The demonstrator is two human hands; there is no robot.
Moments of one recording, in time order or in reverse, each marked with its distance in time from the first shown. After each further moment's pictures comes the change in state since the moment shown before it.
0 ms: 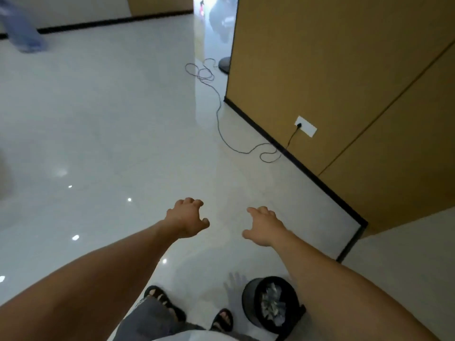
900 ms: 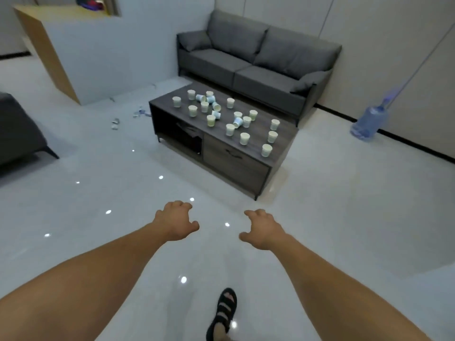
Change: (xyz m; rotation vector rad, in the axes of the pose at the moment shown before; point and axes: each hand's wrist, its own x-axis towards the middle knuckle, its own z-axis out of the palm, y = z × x) left_hand -0.405 -0.662 -0.082 -0.482 0.495 -1.138; right_hand -0.056 -0.831 0.184 -0.727 -0.096 -1.096
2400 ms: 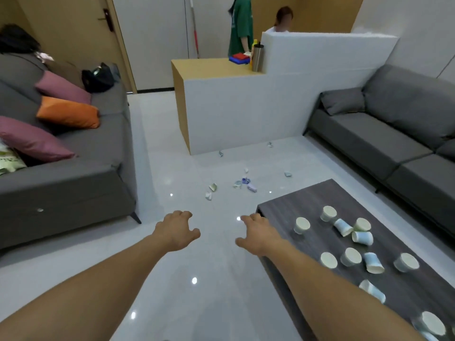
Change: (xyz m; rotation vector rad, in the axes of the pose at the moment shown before) left_hand 0.674 -0.484 -0.443 -0.239 0.166 -0.569; right_hand 0.840 -0.601 -0.337 -0.262 -0.078 -0.613
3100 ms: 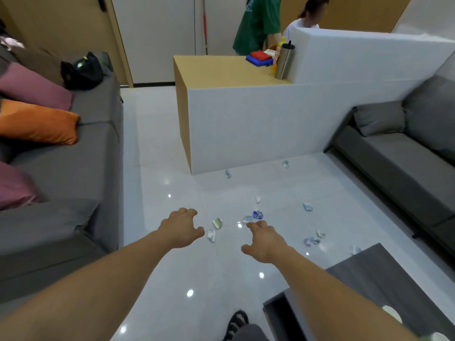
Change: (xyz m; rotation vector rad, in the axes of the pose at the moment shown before) left_hand 0.426 -0.027 -0.152 -0.060 -0.075 -0.008; right_hand 0.421 -0.016 -0.147 -0.030 -0.099 0.048
